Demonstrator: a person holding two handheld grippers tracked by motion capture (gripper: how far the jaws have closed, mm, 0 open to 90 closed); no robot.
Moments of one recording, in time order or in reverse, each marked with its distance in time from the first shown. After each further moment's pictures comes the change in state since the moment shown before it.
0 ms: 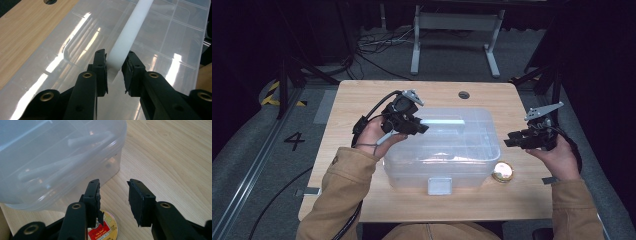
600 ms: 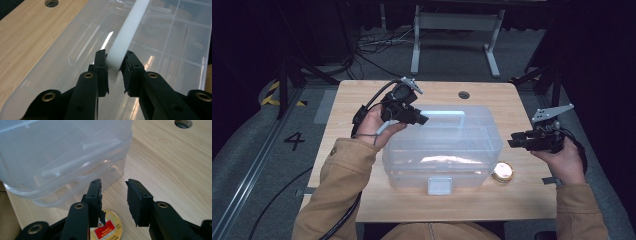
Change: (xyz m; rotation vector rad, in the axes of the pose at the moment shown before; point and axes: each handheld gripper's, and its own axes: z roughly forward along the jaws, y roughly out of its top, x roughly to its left) left arm 0.021 0.019 -0.009 0.007 -0.045 -0.031; right arm 0.008 -0.006 -0.018 -0.065 0.020 -0.010
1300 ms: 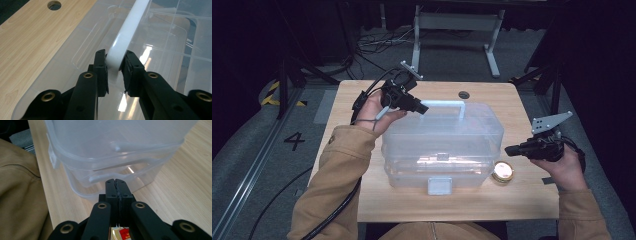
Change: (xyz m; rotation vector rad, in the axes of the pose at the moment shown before) left arm 0.020 0.019 -0.008 0.006 -0.027 -0.020; right arm 0.026 -0.003 -0.001 -0.013 0.165 -0.148
